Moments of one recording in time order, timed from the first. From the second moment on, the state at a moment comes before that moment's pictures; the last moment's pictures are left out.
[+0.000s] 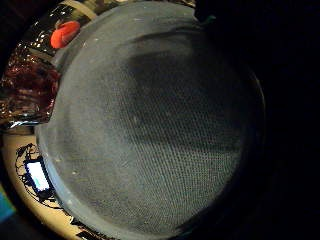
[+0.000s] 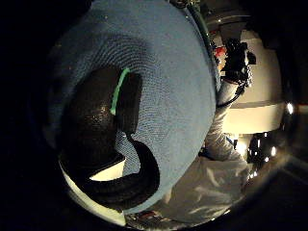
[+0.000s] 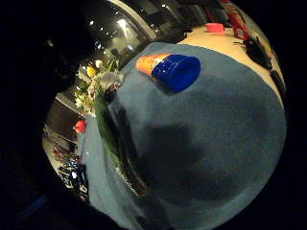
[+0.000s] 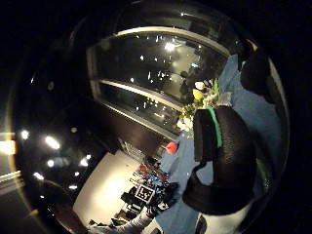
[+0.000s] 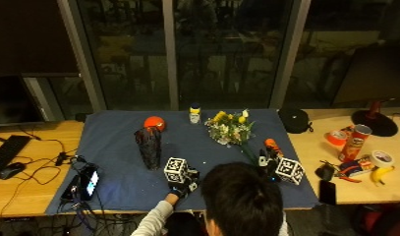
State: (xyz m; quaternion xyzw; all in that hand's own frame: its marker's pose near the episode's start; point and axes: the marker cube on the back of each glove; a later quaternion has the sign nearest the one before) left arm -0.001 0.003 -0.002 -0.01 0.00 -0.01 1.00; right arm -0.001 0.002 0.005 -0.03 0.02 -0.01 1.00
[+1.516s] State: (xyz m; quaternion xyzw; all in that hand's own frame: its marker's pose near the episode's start) left arm 0.046 -0.030 -0.213 0.08 -0.03 -0.01 1.00; right arm -0.070 -0.052 0.031 -0.47 0.41 0.06 0.78
